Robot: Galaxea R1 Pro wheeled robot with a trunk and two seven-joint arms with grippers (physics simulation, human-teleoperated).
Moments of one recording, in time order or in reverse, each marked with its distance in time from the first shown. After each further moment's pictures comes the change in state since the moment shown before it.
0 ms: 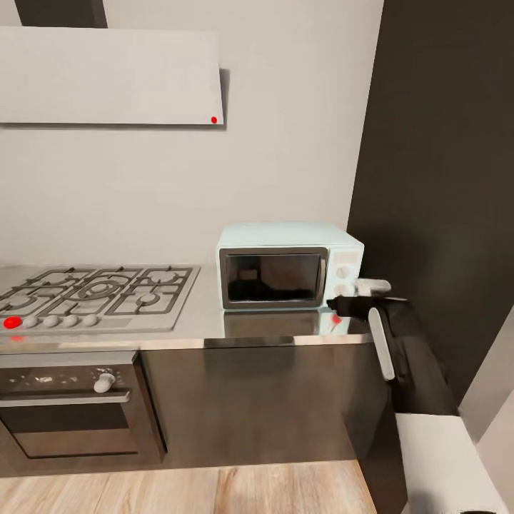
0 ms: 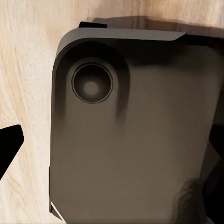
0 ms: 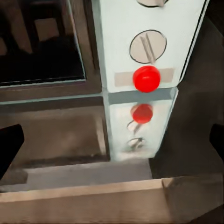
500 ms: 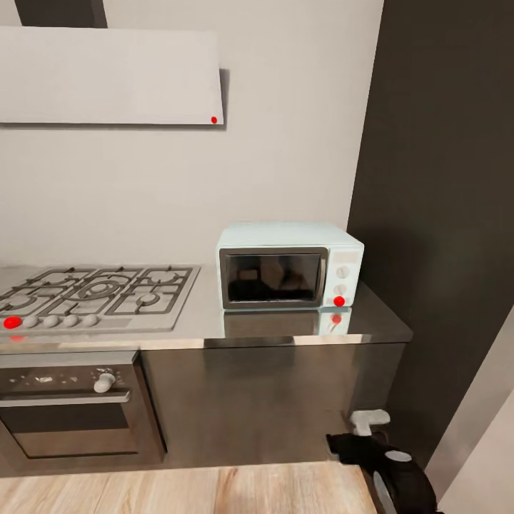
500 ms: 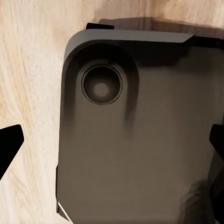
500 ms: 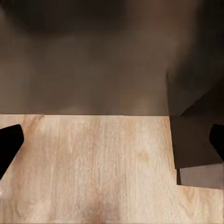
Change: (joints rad) left arm 0.000 0.012 0.003 -0.001 0.001 0.000 0.000; right arm 0.662 -0.022 0.102 -0.075 0.015 -0.260 0.003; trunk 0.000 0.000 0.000
